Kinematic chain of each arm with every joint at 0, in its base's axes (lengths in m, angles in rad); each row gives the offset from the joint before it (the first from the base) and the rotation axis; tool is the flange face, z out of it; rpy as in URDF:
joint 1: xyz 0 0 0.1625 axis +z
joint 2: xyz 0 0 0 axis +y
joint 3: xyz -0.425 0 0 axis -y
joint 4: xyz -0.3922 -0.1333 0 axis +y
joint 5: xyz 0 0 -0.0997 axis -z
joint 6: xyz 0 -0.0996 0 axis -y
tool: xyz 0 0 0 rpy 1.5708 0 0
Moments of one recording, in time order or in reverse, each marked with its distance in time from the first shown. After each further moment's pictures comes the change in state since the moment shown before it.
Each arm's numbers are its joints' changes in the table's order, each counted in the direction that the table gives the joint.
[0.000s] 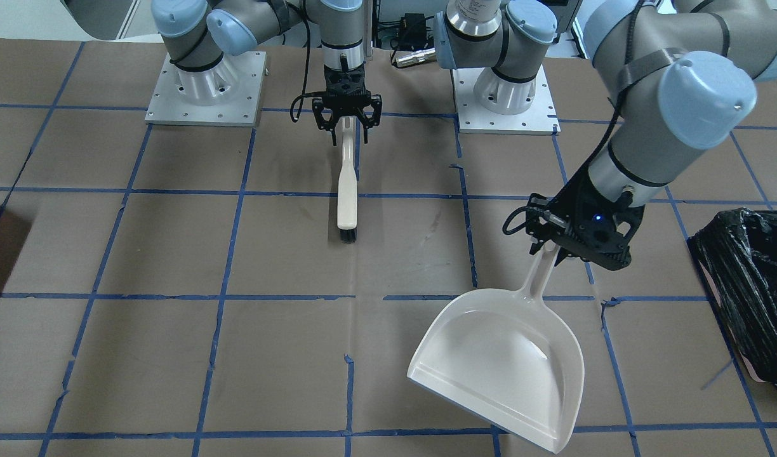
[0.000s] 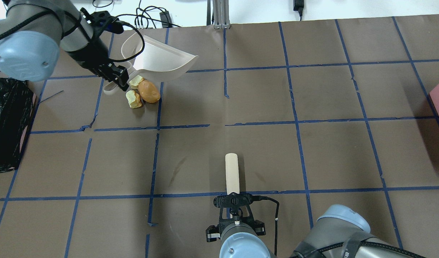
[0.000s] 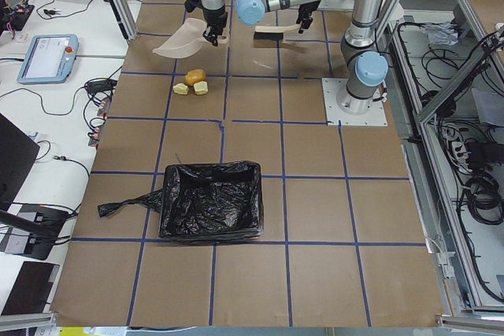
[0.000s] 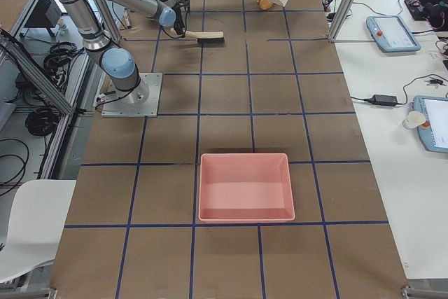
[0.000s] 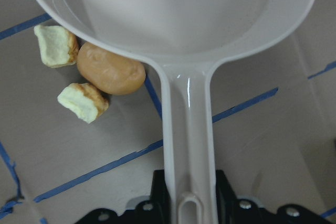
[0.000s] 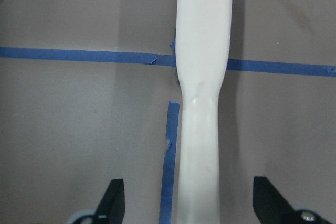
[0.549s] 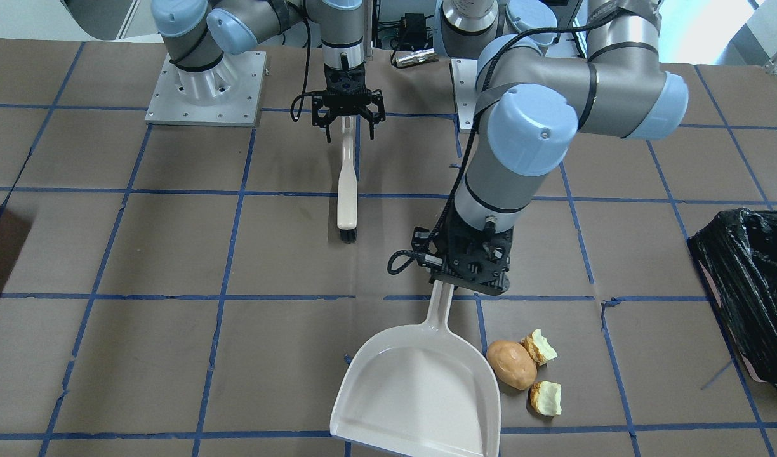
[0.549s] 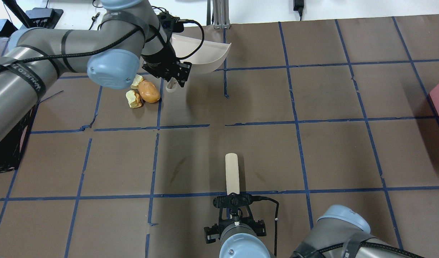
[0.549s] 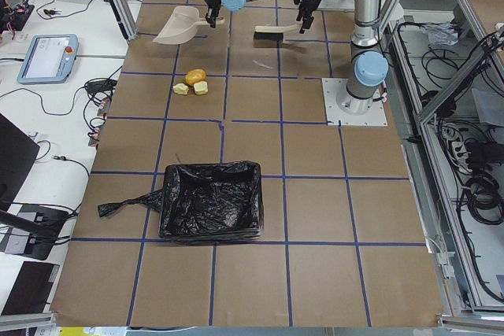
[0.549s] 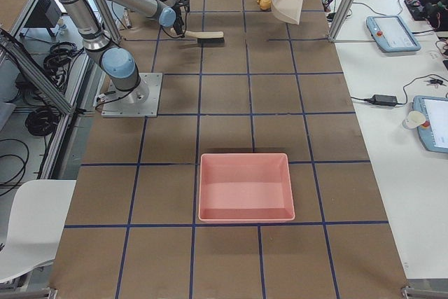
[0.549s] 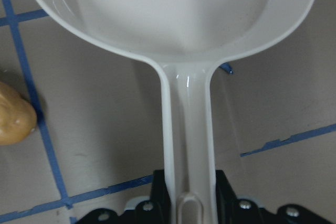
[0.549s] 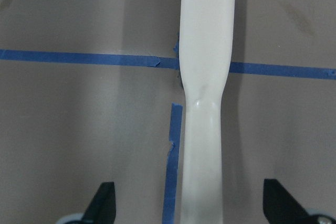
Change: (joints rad) left arm -0.268 0.121 0.047 -0.166 0.002 -0.525; right arm 0.003 0.001 0.001 0.001 -0.001 -0.002
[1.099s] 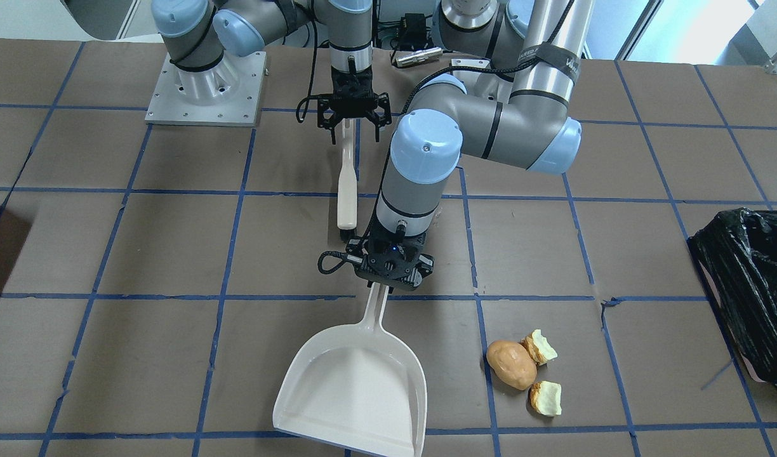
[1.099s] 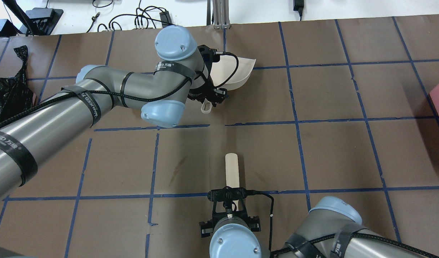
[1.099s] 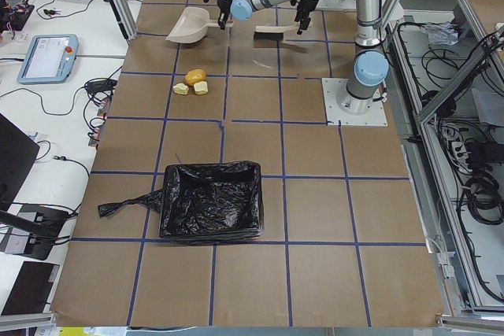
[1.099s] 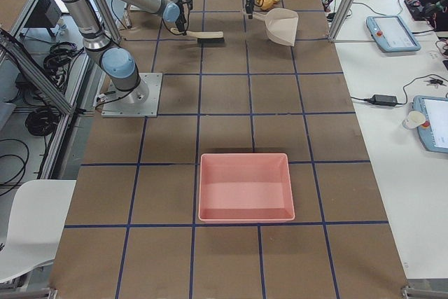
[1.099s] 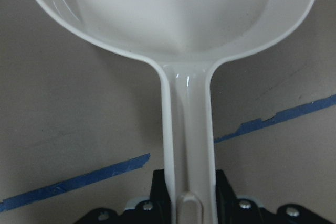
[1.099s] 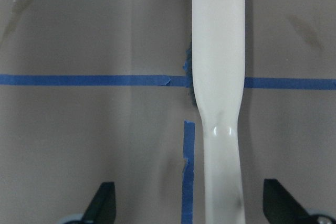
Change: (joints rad) left arm -0.176 0.091 -0.095 -0.273 0.025 -0.212; right arm 0.002 -0.016 -0.039 -0.034 0.000 0.012
